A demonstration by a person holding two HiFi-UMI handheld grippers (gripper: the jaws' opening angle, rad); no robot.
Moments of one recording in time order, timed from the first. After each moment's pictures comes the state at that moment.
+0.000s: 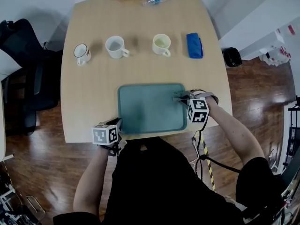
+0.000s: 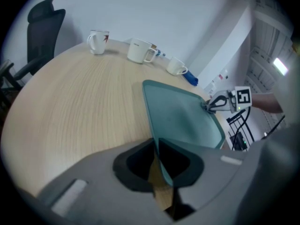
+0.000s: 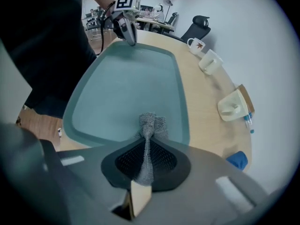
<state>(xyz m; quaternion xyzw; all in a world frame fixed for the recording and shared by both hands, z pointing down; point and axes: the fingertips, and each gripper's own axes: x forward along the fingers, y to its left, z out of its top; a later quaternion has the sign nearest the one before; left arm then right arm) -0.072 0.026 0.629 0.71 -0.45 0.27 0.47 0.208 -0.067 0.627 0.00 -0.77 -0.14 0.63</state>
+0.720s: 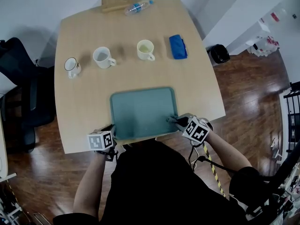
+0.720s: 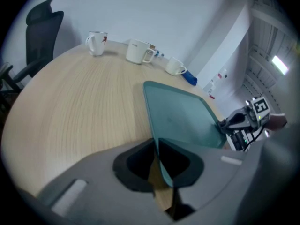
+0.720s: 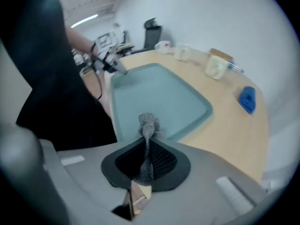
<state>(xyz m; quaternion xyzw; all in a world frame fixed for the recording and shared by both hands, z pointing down) -0.072 0.026 0.630 0.72 -0.45 0.27 0.46 0.222 0.039 0.604 0.16 -0.83 0.14 0.52</state>
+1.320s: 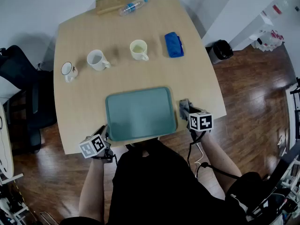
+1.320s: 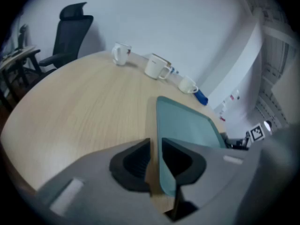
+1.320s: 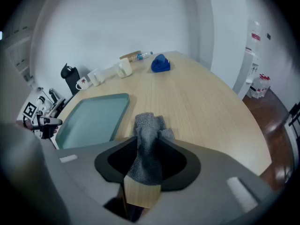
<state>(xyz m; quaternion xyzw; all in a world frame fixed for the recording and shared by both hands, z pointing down) -0.094 0.017 0.611 0.67 -0.55 0.17 0.47 0.331 -0.022 0.635 0.51 -0.70 0.39 0.33</state>
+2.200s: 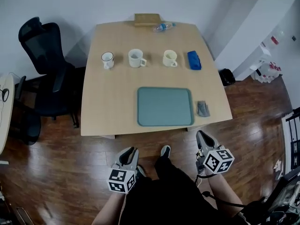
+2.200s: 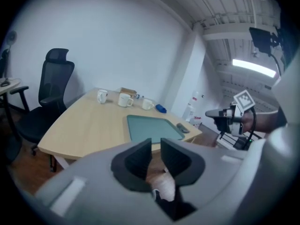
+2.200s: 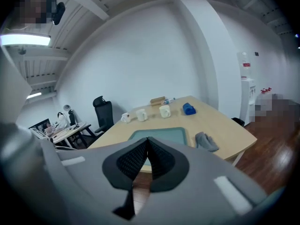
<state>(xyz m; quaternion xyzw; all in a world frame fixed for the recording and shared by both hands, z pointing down) -0.073 0.210 0.480 0.82 -0.49 0.10 0.27 0.191 0.141 0.427 0.54 -0.80 0.24 0.10</state>
